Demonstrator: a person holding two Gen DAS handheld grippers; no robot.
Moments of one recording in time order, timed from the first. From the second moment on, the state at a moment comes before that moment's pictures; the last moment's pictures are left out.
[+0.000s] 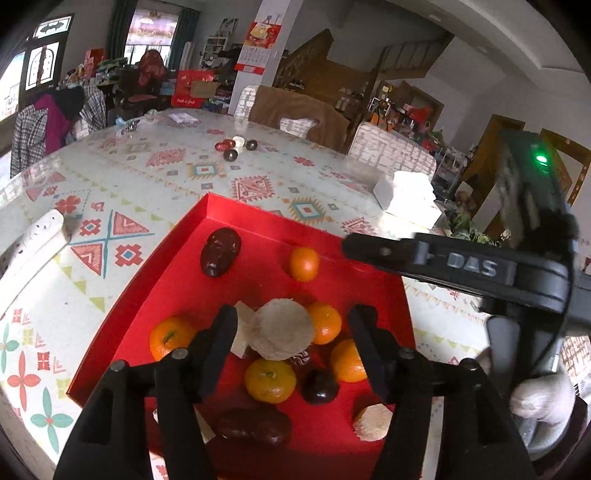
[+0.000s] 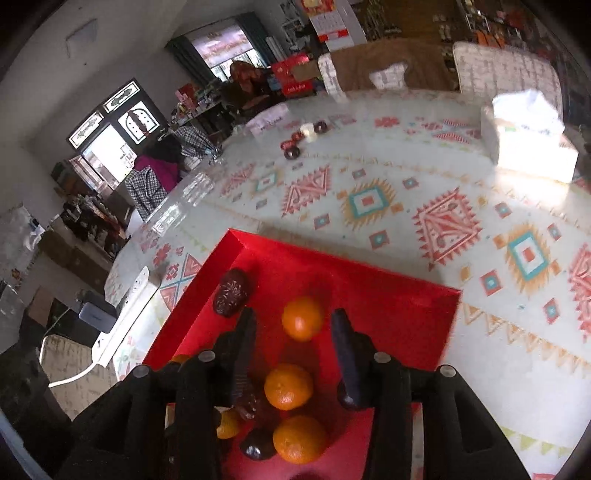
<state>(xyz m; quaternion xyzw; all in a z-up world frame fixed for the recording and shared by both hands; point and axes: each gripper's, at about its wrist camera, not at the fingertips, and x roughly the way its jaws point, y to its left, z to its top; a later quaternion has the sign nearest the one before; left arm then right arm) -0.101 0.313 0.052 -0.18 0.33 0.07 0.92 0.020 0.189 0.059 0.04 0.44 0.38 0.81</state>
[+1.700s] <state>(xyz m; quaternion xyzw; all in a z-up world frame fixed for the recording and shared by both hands) -0.170 0.201 0.085 -0.07 0.26 0.23 0.93 -0.134 0.079 0.039 -0.04 0.38 0.36 0.85</state>
